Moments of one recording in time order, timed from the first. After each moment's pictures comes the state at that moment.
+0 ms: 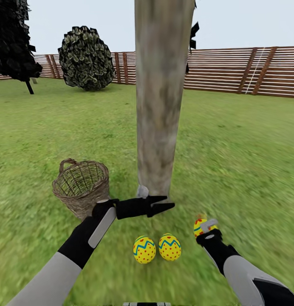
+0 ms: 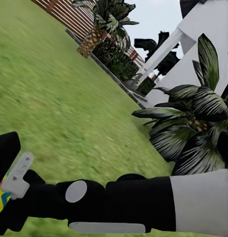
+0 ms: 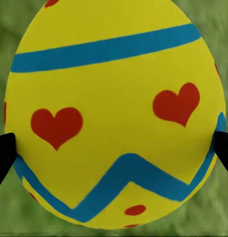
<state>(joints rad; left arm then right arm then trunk) -0.69 -0.02 -0.42 -1.17 0.63 0.56 -0.90 -0.78 -0.02 -0.18 -0.21 0.56 0.20 -0.16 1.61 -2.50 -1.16</state>
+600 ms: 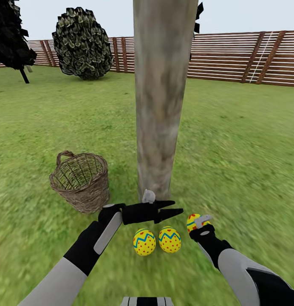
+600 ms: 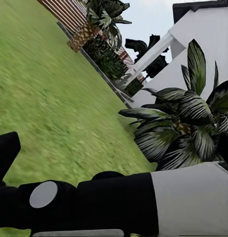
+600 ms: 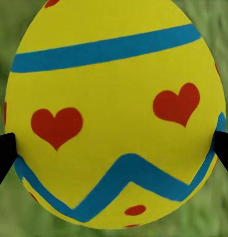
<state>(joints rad) -0.66 -0.06 -0.45 -1.17 0.63 0.56 -0.90 -0.84 0.01 -0.18 -0.13 0.55 0.11 -0.16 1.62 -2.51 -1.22</state>
